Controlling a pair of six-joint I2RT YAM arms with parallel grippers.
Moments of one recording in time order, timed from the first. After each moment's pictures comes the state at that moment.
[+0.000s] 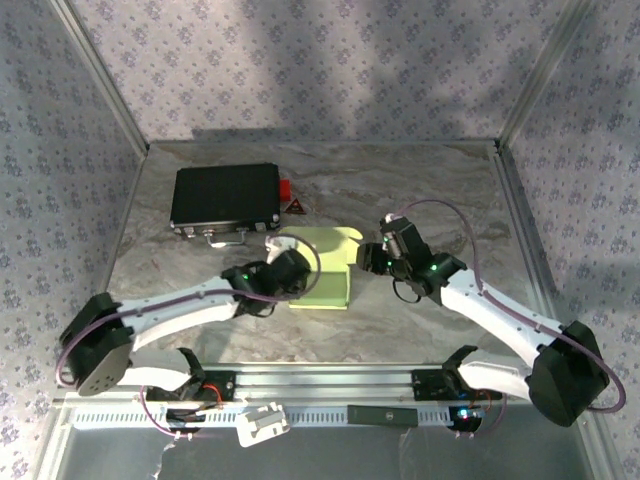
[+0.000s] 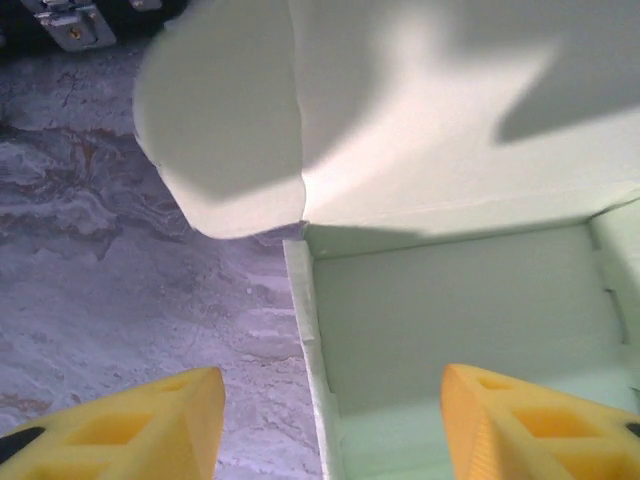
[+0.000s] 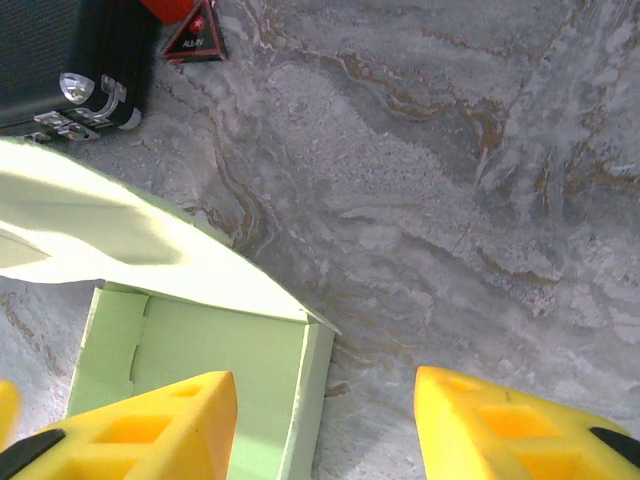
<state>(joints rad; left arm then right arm) -0.96 1.28 0.80 -0.48 -0.41 -0.68 0.63 1.14 0.76 -0.39 0.04 0.59</state>
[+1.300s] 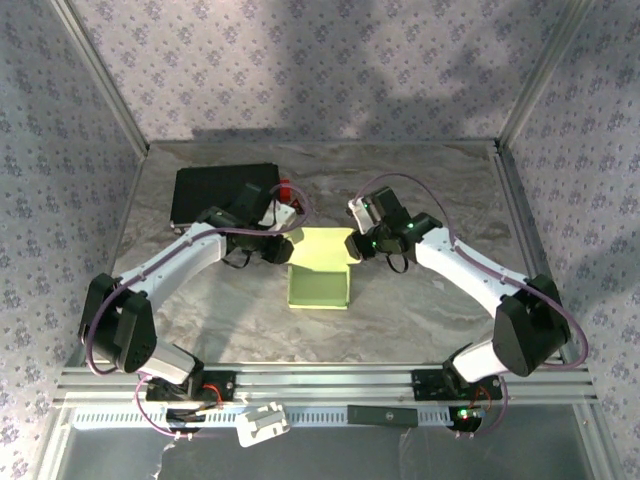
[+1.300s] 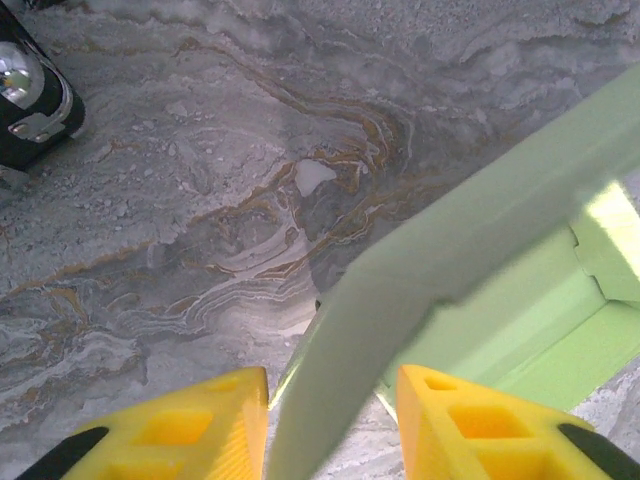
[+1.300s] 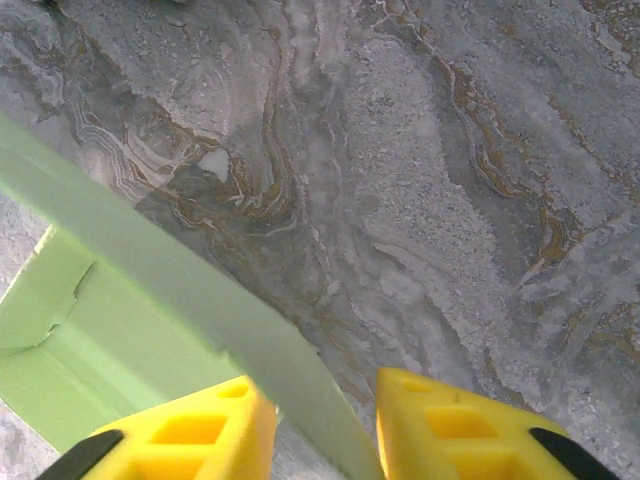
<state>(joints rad) -0.56 1.47 1.13 -0.73 0.18 -0.03 0.60 1.45 1.10 -0.60 -0.10 0.08</state>
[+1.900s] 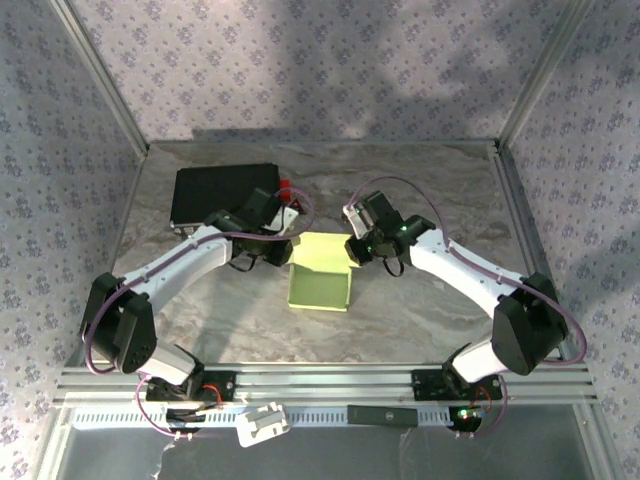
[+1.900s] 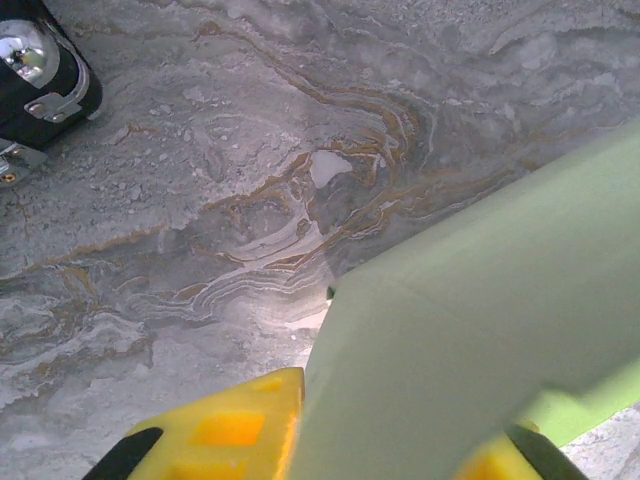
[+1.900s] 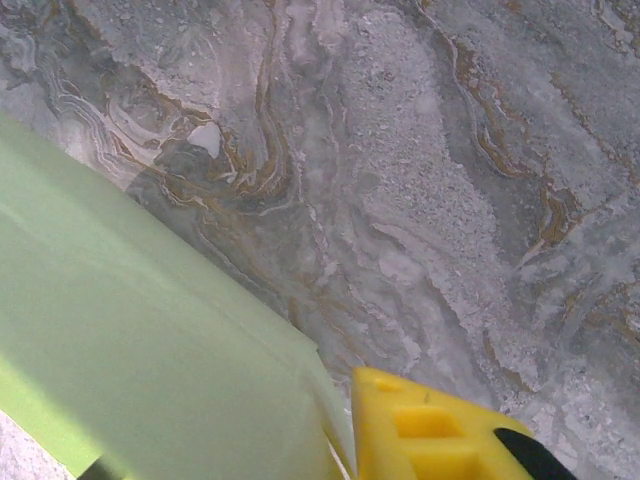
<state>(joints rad) -0.62 1.47 1.13 -0.74 0.06 -0.11 0.65 1.46 1.10 -0.63 -0.02 0.09</state>
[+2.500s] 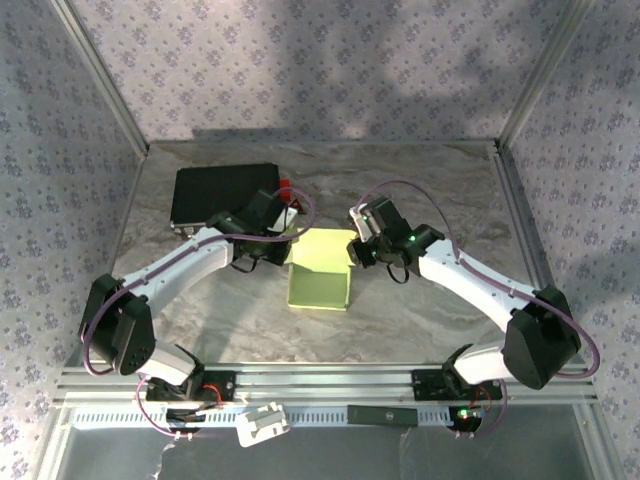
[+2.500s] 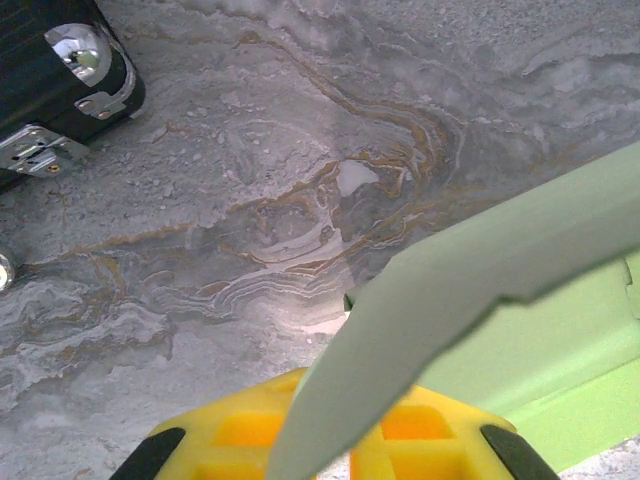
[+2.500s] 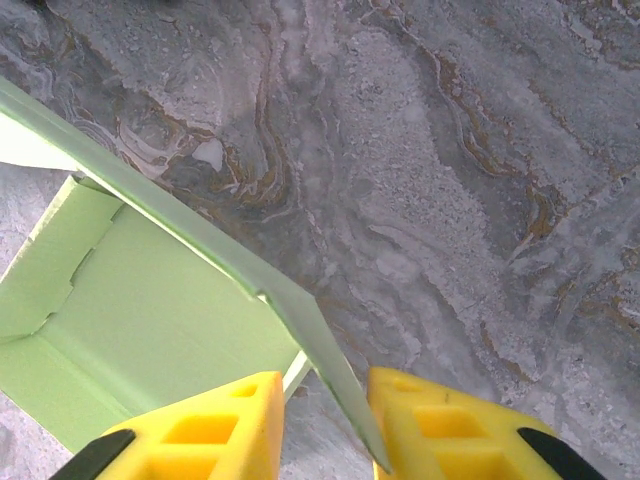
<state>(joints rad) -0.65 1.47 1.12 -0.73 -0.01 -0.17 0.65 1.37 1.02 -0.56 -0.01 0.14</state>
